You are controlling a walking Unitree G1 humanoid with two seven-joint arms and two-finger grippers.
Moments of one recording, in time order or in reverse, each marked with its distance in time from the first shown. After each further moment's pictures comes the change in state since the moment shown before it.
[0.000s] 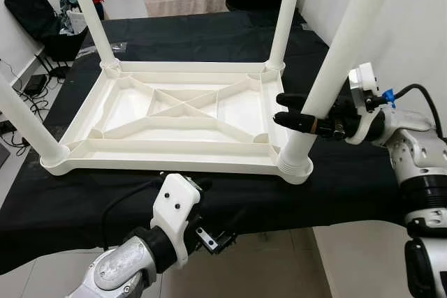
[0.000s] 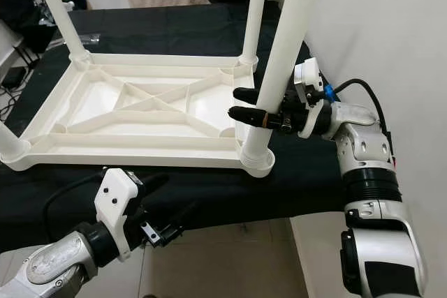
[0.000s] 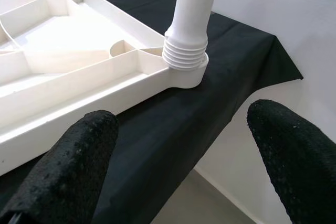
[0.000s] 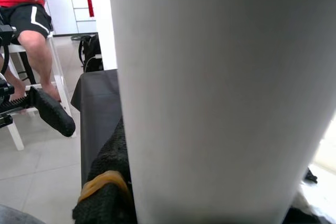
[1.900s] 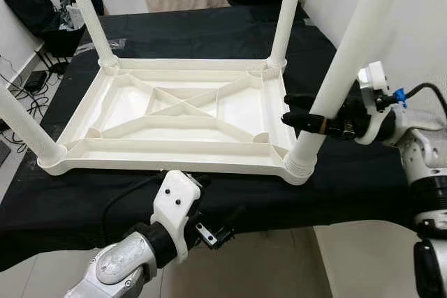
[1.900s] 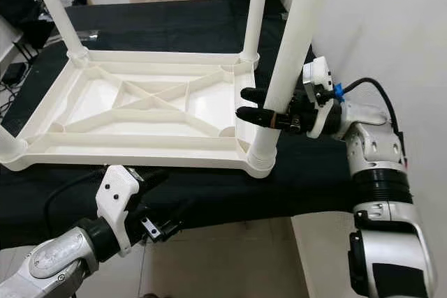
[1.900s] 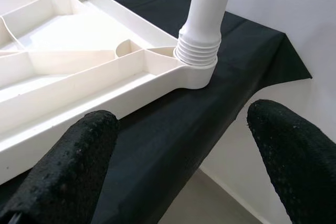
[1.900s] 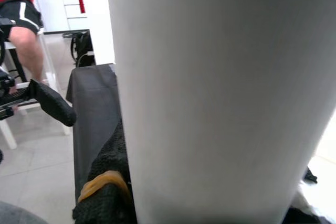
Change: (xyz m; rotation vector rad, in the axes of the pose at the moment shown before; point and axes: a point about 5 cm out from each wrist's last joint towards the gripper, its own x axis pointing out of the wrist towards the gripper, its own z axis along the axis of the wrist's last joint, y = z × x) left arm 0.003 0.004 0.000 0.015 0.003 0.009; right arm -0.011 0.001 -0.002 -0.005 0.016 -0.065
